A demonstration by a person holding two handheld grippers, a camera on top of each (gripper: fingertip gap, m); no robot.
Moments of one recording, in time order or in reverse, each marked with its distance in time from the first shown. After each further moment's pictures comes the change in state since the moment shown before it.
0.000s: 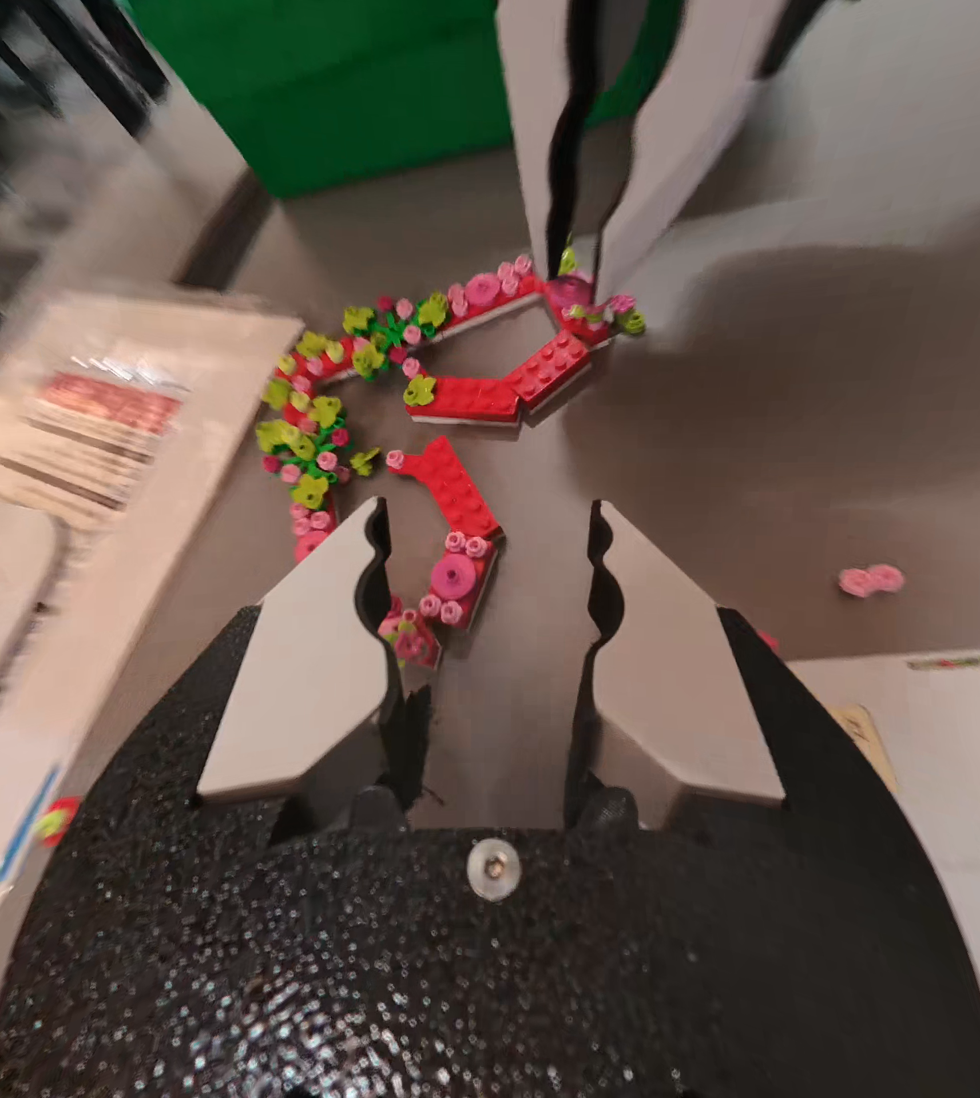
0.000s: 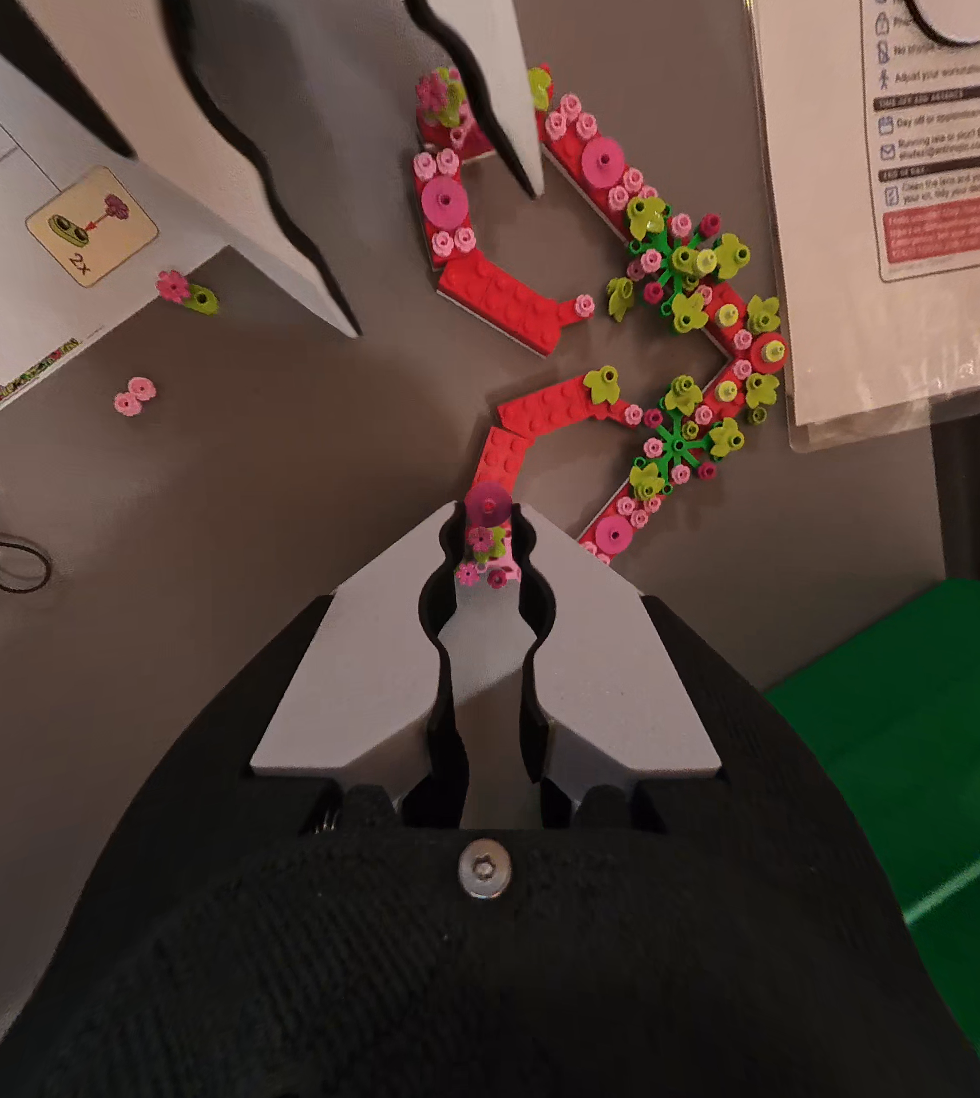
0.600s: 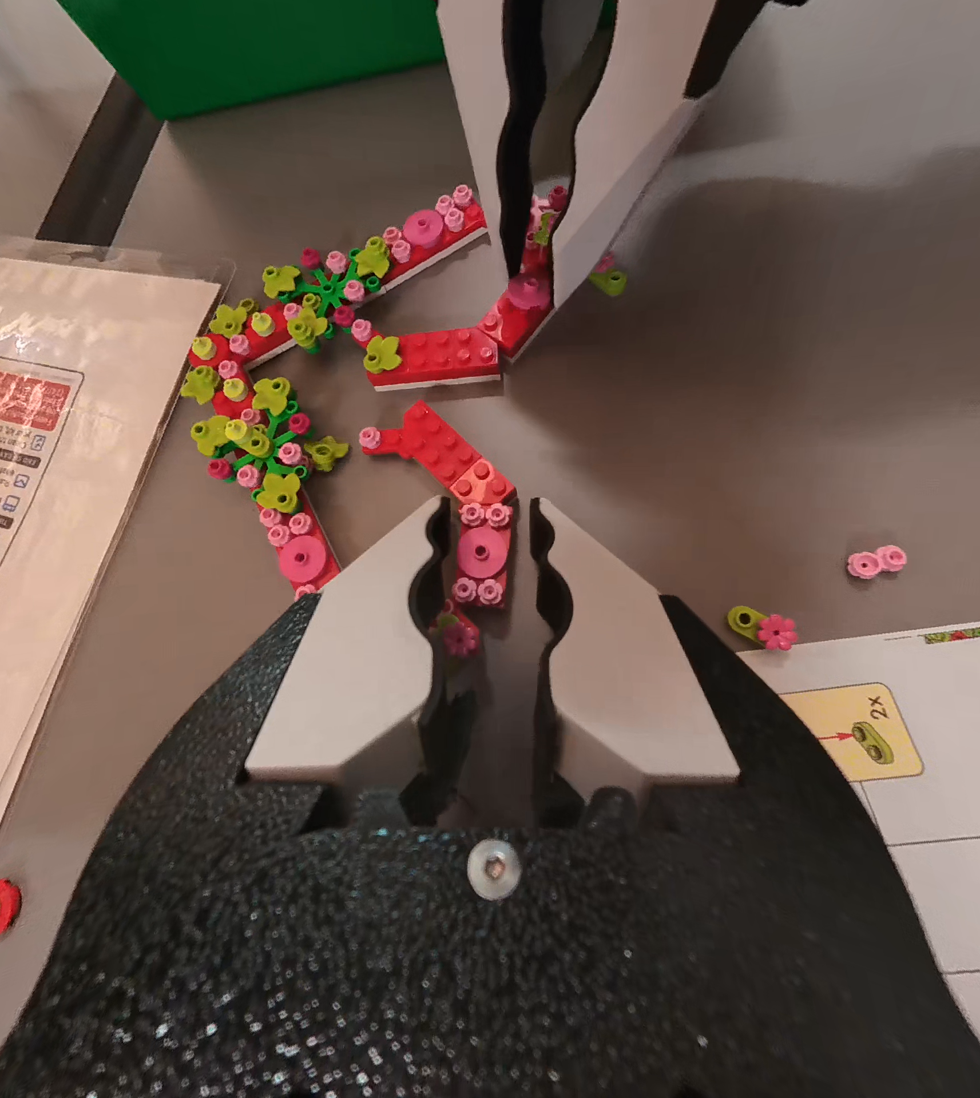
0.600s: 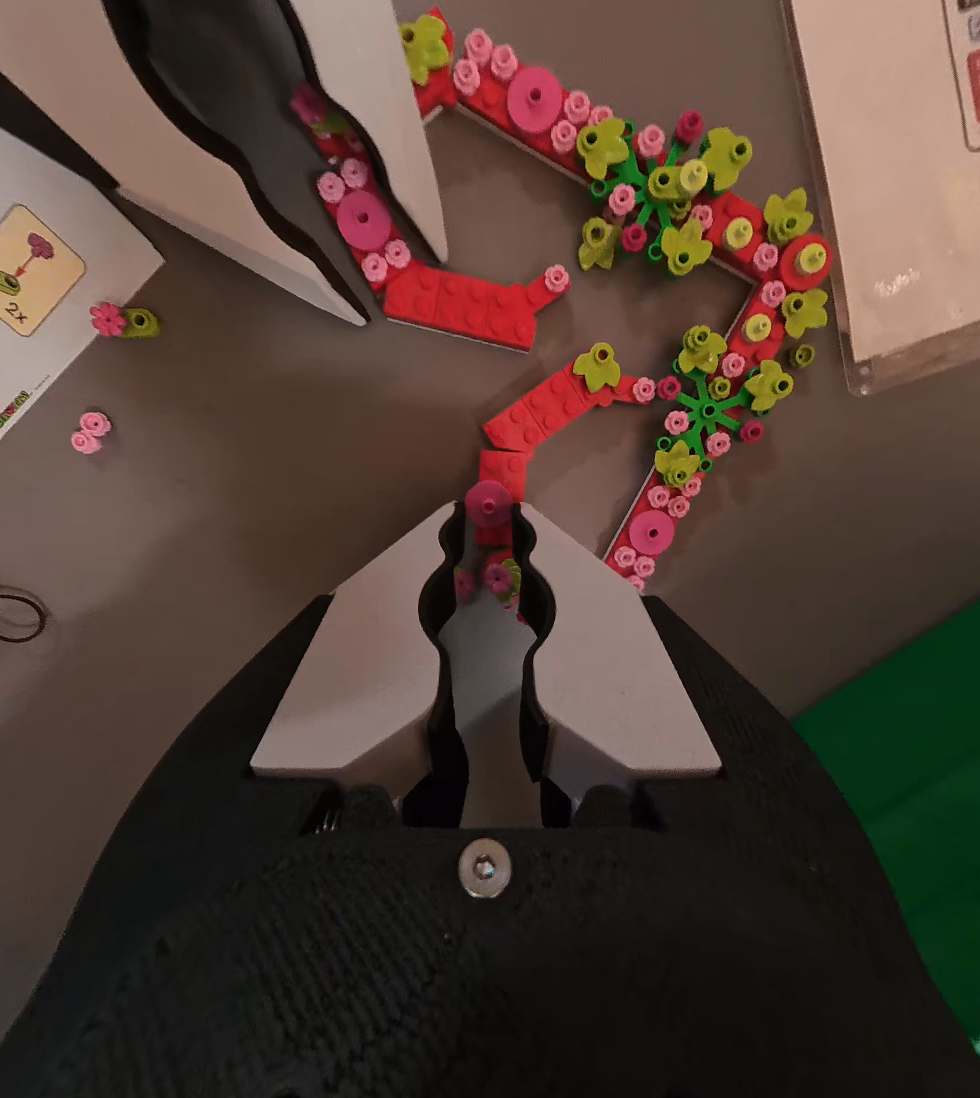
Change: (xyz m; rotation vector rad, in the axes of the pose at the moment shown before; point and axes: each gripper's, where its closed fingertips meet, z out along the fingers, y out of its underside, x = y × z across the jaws) left arm 0.007 0.010 0.015 -0.079 0.134 0.002; right arm 0.006 0.011 0.020 -0.056 -0.061 0.153
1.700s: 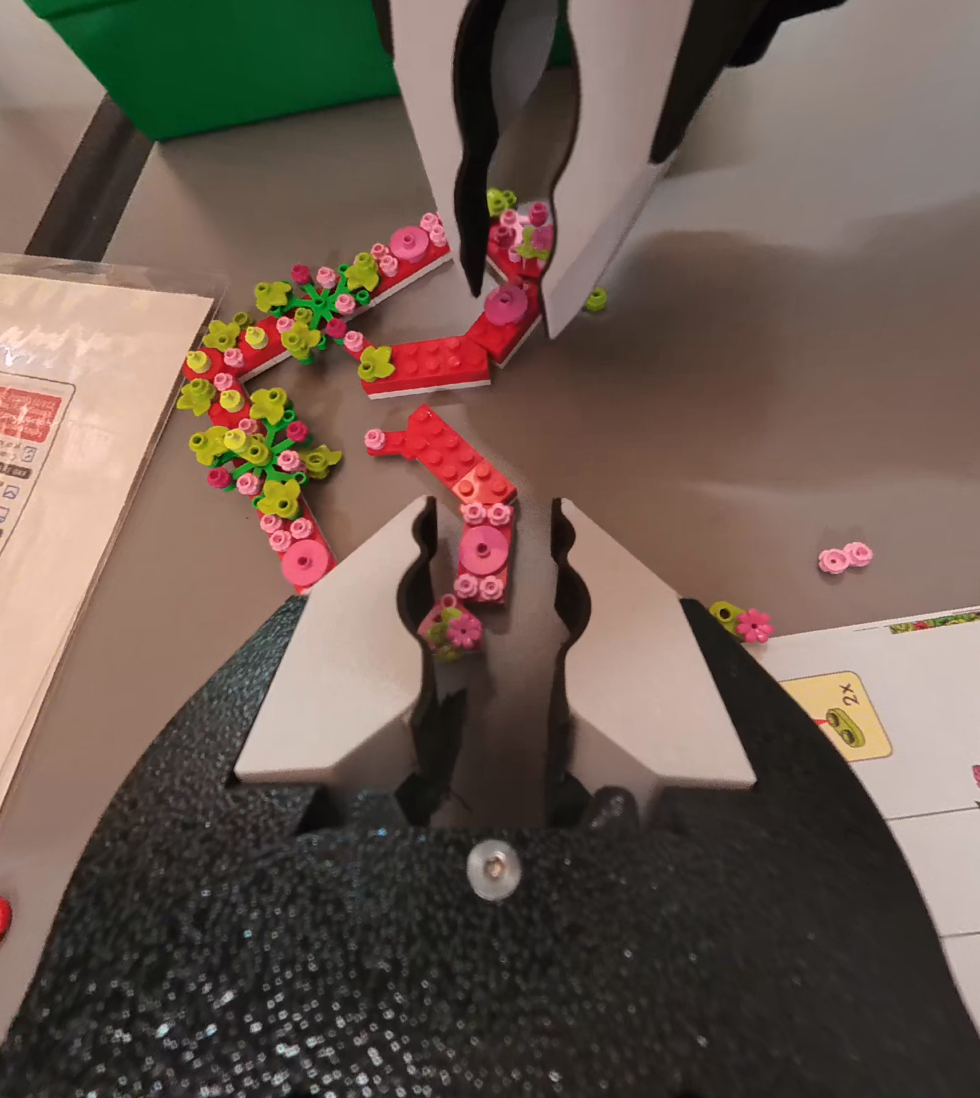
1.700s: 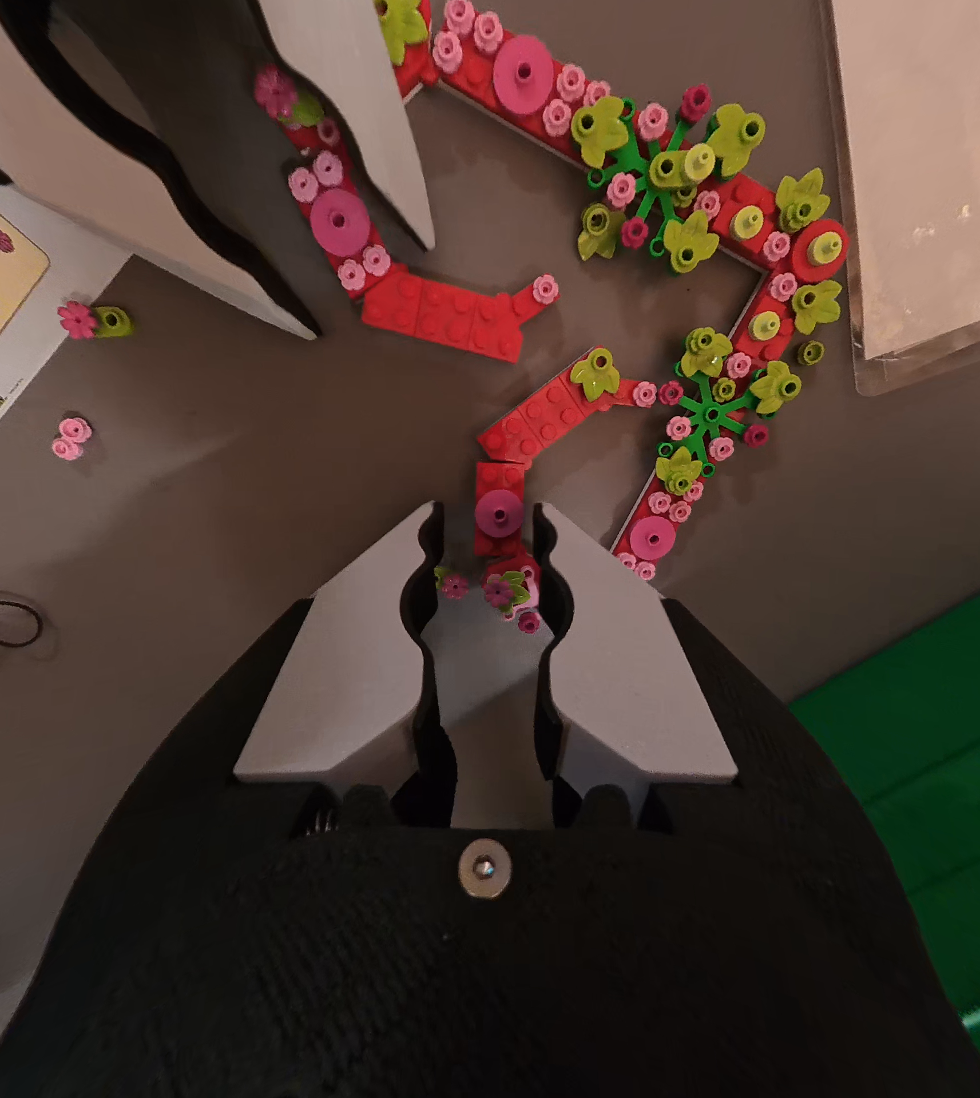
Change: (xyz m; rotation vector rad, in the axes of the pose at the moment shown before) left arm 0.003 -0.004 -0.004 0.024 0.035 -0.008; right arm 0.003 0.000 0.003 -0.094 0.003 0.001
